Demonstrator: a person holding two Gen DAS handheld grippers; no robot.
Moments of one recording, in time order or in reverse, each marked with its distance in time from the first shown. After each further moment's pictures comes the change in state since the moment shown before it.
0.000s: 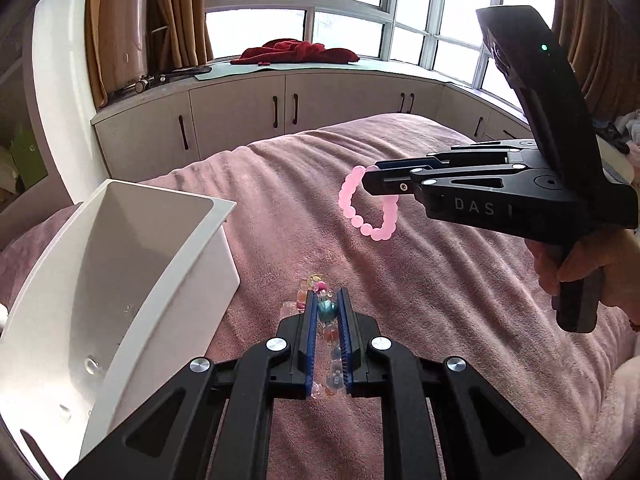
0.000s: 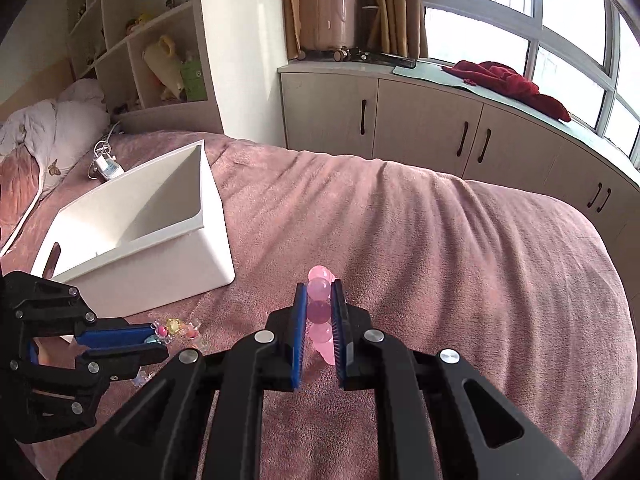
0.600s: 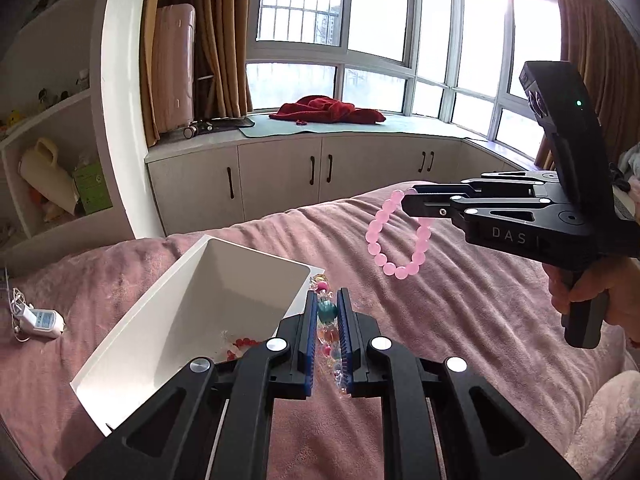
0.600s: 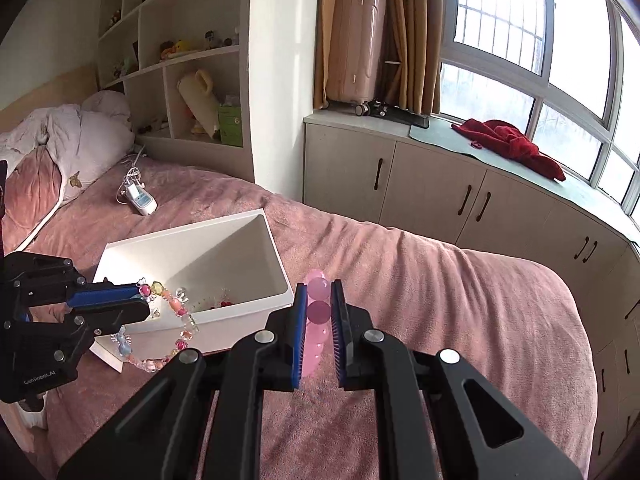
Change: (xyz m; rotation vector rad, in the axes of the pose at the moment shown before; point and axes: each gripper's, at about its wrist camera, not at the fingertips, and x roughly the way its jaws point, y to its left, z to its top) left arm -0.123 0.046 0.014 -0.052 -0.177 0.077; right arm -0.085 0.076 0.049 -0.087 -0.120 -0.022
